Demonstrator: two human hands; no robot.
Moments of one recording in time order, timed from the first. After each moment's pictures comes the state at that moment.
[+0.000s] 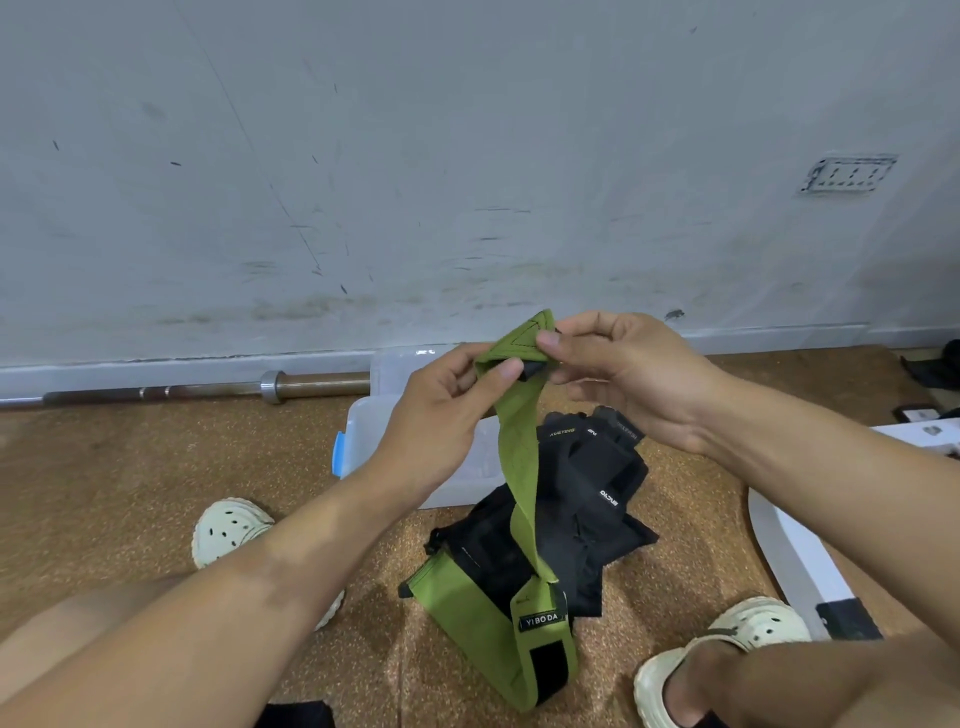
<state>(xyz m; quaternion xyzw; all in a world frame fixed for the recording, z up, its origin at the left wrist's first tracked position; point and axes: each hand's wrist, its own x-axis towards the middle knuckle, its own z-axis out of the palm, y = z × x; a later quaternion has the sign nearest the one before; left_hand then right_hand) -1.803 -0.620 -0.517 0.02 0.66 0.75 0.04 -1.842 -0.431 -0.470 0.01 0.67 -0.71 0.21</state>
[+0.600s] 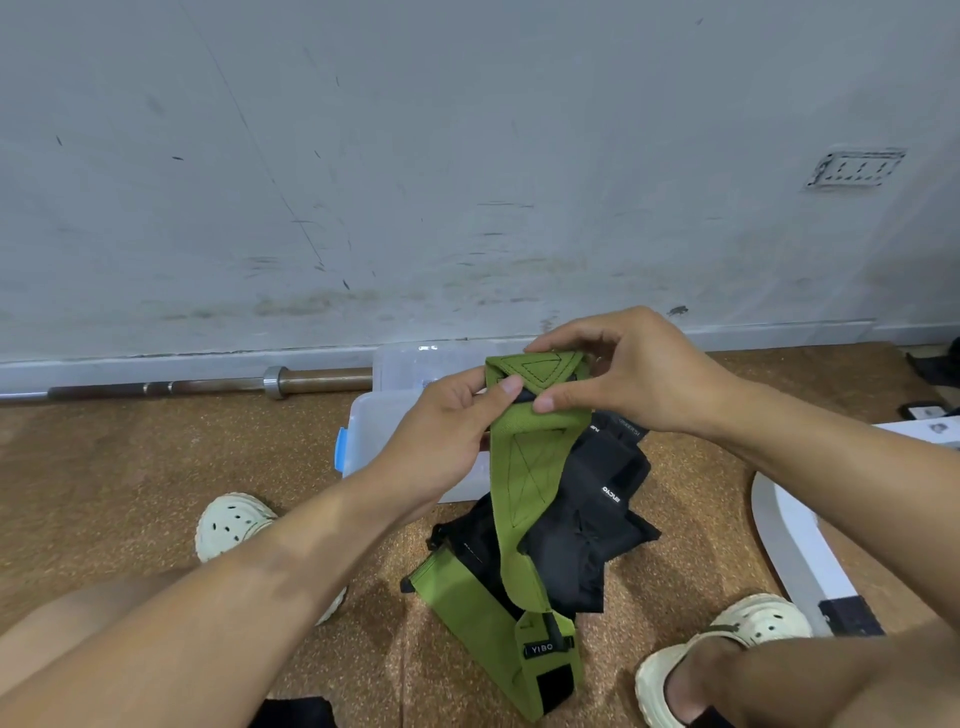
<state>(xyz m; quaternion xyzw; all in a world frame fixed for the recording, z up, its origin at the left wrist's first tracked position) -1.794 -0.618 -0.517 0.01 0.66 0.74 0.15 -1.841 -0.419 -0.467 -0.21 0.88 -0.40 0.09</state>
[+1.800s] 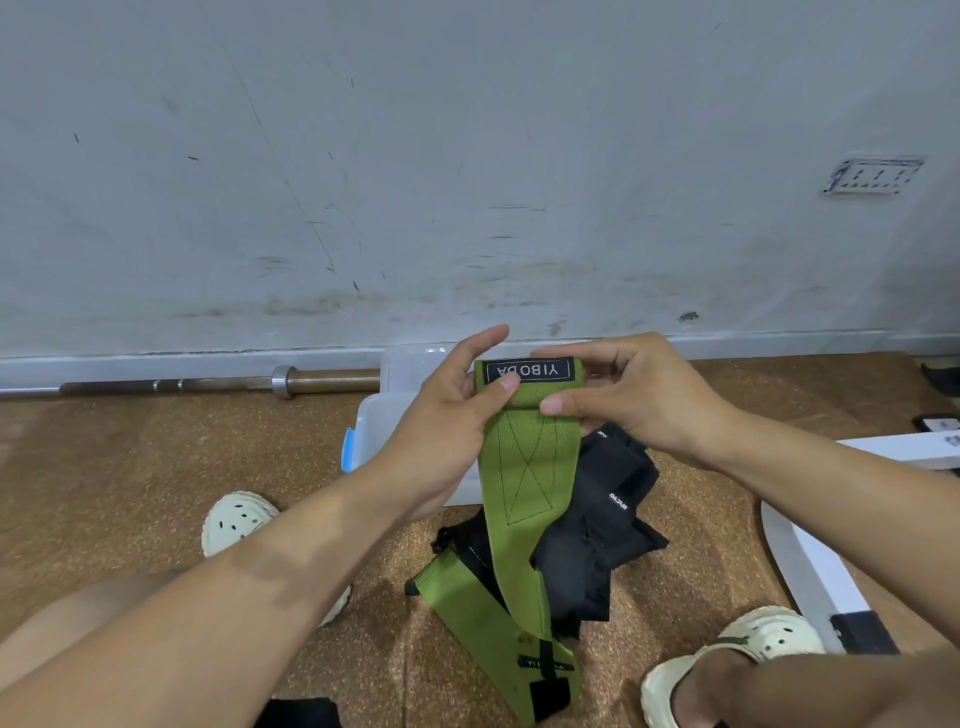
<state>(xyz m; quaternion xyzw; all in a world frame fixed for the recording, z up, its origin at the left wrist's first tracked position) -1.799 -0.623 -0.511 -0.03 0.61 0.78 0.12 -1.836 -0.428 -0.489 -0.11 0.76 -0.62 0.18</state>
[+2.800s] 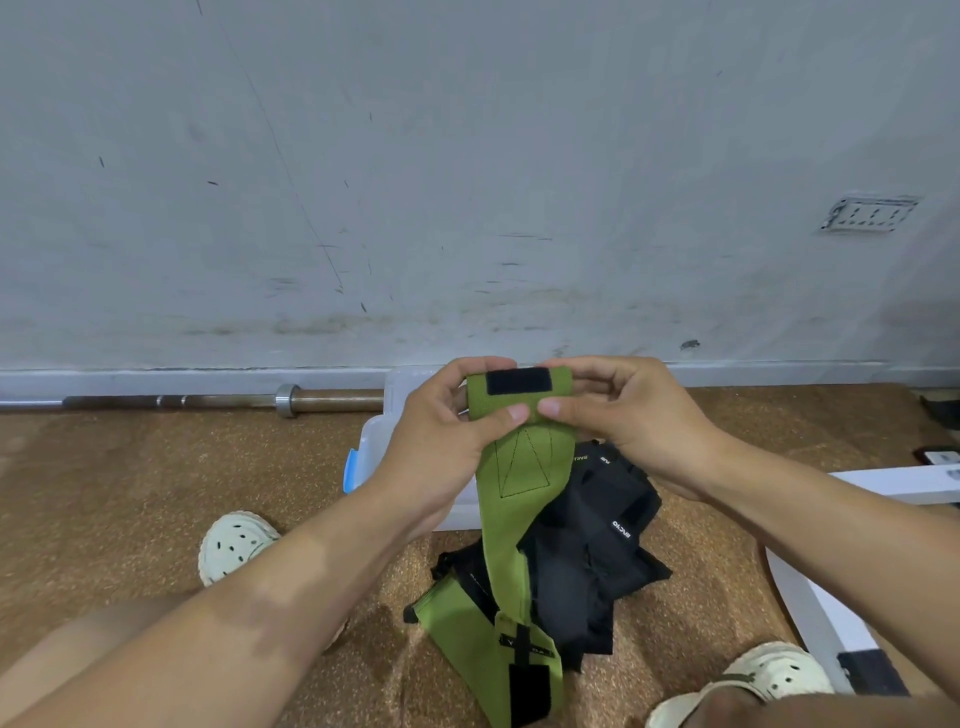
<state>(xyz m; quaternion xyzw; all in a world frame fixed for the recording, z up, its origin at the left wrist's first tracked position) -1.804 -0.634 -0.511 -0.06 0.61 0.79 0.05 -1.835 -0.445 -0.484 -0.07 0.70 -0.69 0.16</state>
